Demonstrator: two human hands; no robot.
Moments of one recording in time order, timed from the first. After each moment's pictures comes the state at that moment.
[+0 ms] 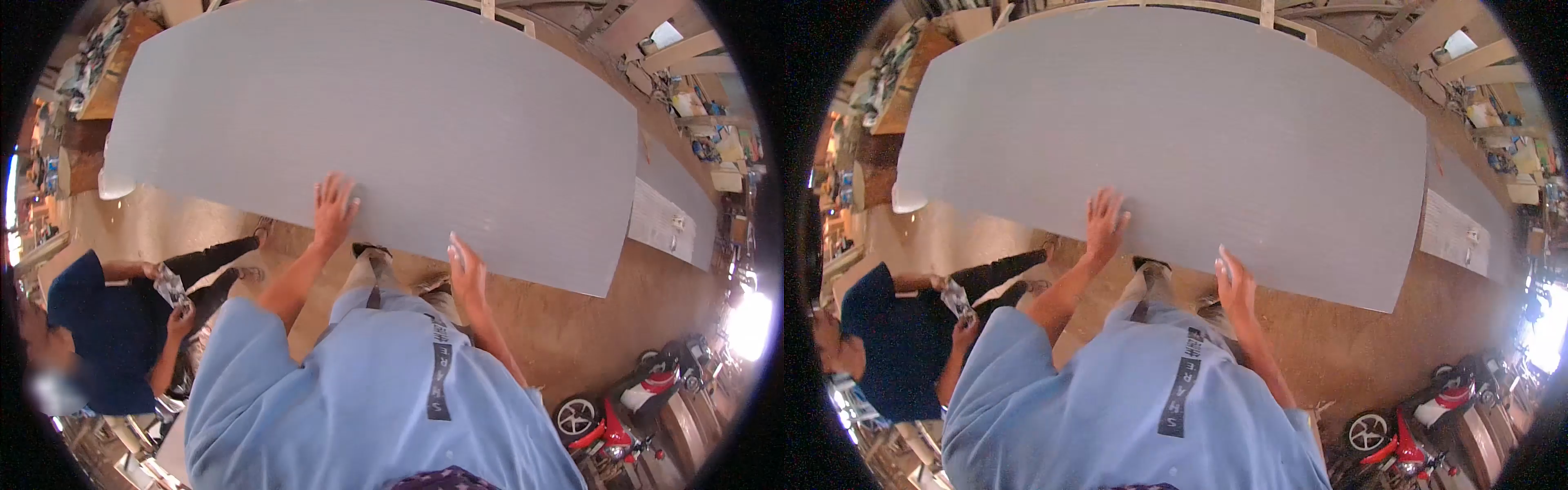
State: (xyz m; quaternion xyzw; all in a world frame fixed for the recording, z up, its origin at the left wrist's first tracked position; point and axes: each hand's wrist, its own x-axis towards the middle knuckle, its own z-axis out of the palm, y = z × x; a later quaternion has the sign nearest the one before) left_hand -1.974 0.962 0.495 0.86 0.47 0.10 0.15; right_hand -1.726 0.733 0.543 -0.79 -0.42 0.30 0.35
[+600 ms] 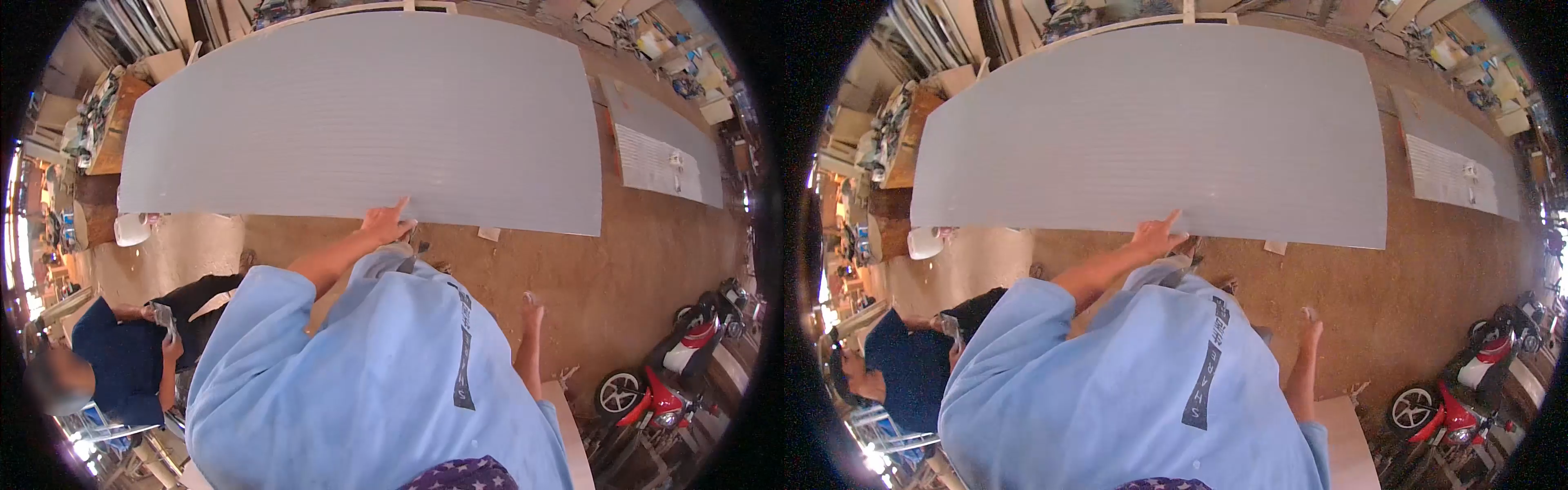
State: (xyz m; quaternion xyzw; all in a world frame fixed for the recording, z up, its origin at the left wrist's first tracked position) left_hand -1.827 0.804 0.517 0.88 0.32 -0.16 0.30; right_hand -1.614 0.313 0.395 -0.90 -0.02 0.28 0.33
